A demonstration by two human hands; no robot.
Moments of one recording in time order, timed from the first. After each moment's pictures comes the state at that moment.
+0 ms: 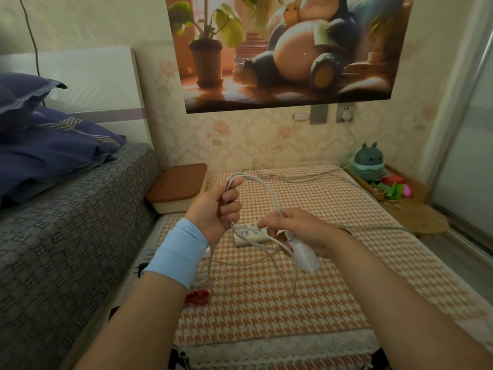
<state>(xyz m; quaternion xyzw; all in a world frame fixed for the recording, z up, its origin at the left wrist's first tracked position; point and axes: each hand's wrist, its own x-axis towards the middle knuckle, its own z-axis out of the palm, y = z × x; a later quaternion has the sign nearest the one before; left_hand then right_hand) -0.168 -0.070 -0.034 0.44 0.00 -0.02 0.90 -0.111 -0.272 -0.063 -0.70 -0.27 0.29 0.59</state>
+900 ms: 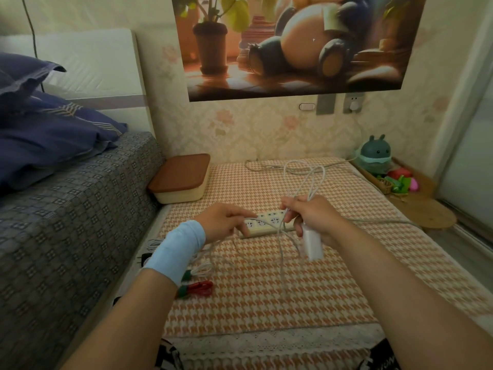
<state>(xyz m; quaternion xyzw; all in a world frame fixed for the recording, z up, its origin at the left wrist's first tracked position) -0.173 -0.049 -0.068 0.90 0.03 -0.02 0.44 -0.091 -0.265 -0.078 -0.74 -0.14 0.14 0.64</state>
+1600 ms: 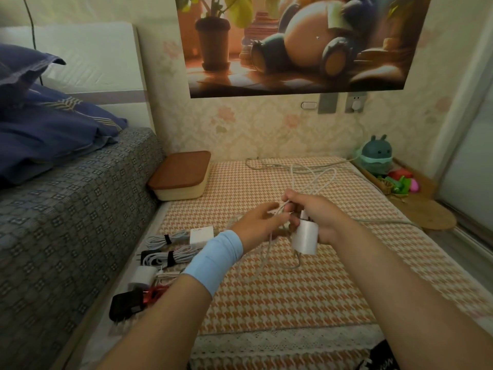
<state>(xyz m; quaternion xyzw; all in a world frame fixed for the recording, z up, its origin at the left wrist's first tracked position) -0.161 -0.112 -0.089 0.80 0.02 -0.04 0.60 -0.092 -0.254 -0.072 -0.61 -0.07 0.27 0.74</state>
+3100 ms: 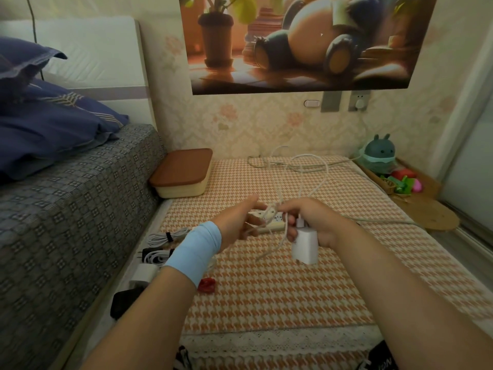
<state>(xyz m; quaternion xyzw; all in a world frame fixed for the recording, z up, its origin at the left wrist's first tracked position) -0.159 -0.069 -0.087 0.75 0.10 -0.06 0.65 -0.094 -0.249 -0.077 -0.68 -0.11 0.32 0.65</state>
